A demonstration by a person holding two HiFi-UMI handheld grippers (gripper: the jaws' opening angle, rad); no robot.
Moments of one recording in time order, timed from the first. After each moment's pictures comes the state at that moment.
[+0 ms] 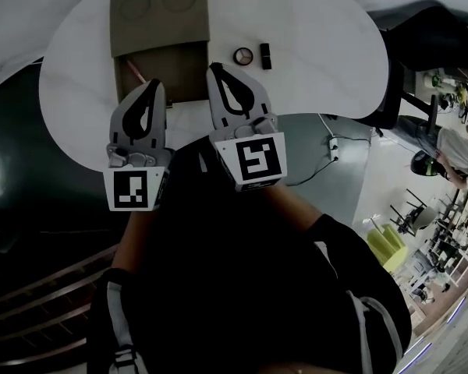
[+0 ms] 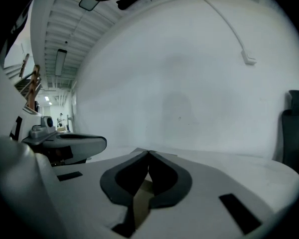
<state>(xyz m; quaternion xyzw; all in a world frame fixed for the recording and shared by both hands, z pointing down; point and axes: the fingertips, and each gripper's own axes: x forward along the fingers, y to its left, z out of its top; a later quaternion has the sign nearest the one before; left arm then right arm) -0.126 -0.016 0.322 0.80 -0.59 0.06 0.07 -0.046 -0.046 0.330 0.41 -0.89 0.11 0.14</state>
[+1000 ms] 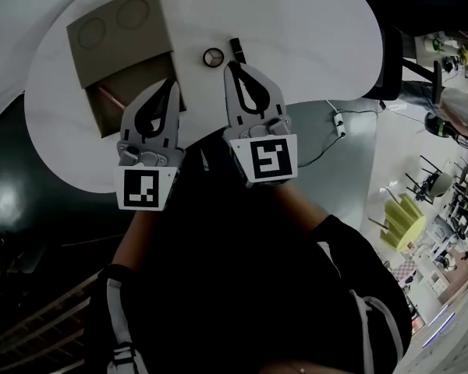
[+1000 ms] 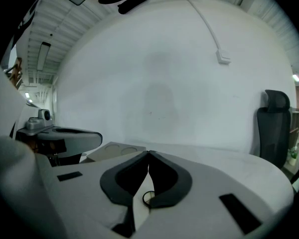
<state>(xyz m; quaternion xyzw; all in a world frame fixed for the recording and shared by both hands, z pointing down) -0.032 -0.065 0.338 0.86 -0.50 0.10 0.07 0.059 -0.089 0.350 0.50 -0.84 0.11 0.15</state>
